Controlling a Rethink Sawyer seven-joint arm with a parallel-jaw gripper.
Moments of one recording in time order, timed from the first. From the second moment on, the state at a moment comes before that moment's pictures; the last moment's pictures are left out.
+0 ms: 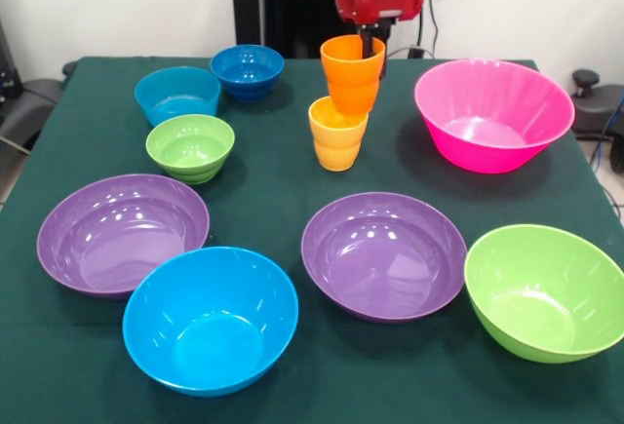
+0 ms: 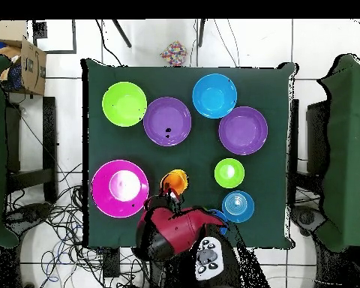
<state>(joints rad) -0.16 -0.74 -0.02 2.09 -0.59 -0.15 1.62</state>
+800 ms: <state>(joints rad) -0.17 -0.69 -0.05 2.08 -0.59 -0.16 1.62</state>
